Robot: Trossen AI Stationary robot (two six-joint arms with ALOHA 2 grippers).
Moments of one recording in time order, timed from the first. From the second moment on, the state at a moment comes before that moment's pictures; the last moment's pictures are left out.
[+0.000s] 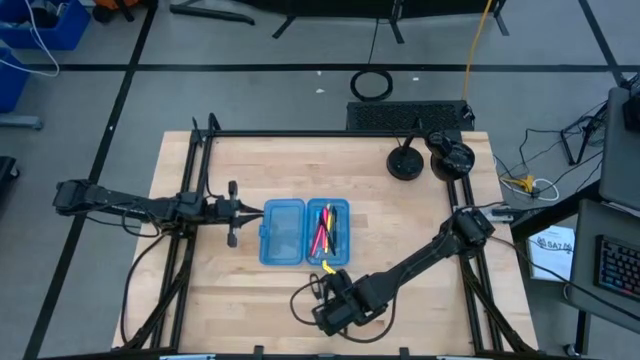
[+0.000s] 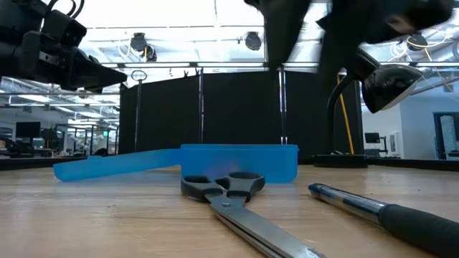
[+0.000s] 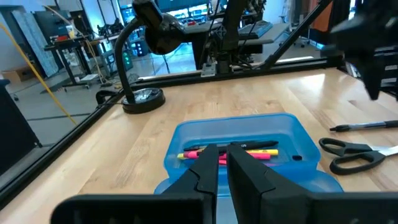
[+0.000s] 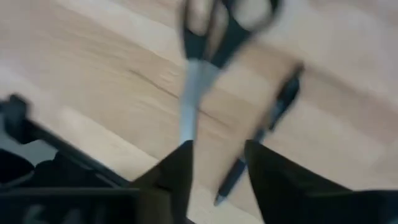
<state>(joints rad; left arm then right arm) -0.07 0.52 0.02 0.41 -0.11 0.13 0.55 2.17 1.86 -0.98 0.08 1.68</state>
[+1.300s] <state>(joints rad) -0.07 0.52 0.02 0.38 -0.11 0.12 0.64 2.17 1.45 -0.69 0.00 1.95</state>
